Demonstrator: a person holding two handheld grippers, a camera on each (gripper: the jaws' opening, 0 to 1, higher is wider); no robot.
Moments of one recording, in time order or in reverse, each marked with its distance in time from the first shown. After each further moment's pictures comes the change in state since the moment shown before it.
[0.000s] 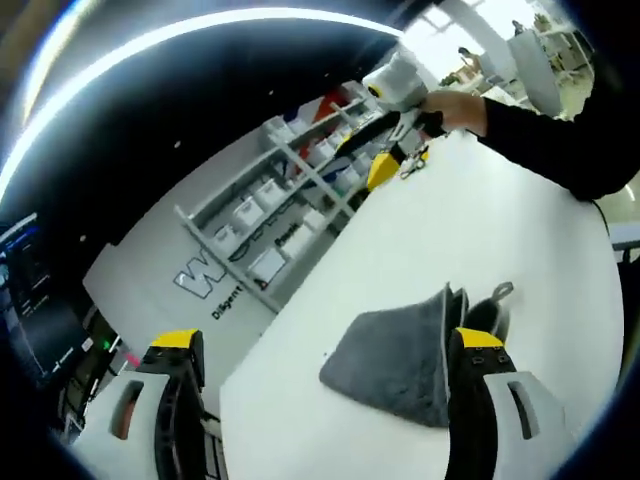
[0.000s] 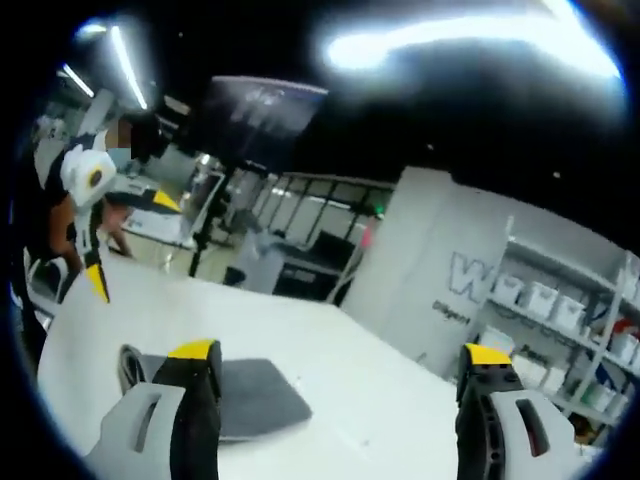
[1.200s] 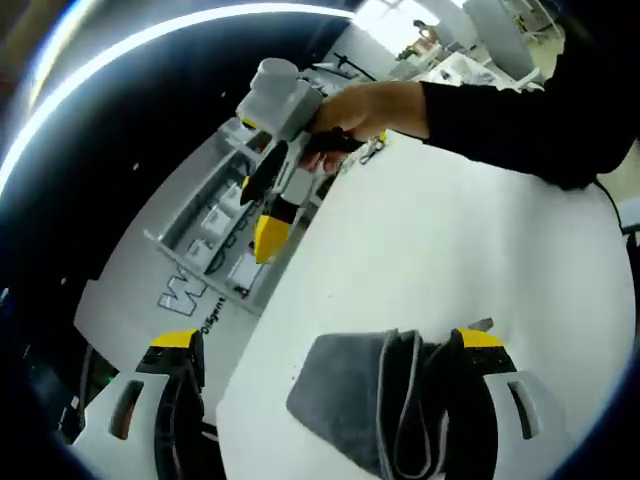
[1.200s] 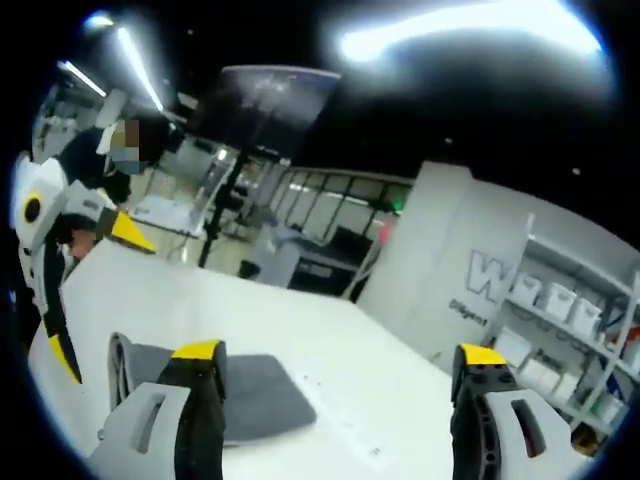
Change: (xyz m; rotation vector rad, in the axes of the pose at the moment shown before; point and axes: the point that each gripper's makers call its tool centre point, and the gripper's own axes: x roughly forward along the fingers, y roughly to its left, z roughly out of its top) left arm 0.065 -0.100 0.037 0.154 0.048 -0.096; right arm 0.038 0.012 -0.018 -0.037 0.030 0.076
